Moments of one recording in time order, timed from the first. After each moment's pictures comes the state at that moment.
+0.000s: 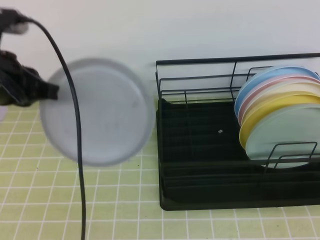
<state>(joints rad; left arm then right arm) -0.11 1.31 -1.24 -0.41 0.77 0.35 0.15 0.70 -0.78 0.54 0.96 -0.51</state>
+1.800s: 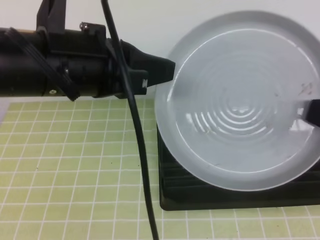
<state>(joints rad) -0.39 1.25 -1.26 -1.02 0.80 0.69 0.15 0.83 -0.78 1.16 0.68 -0.60</state>
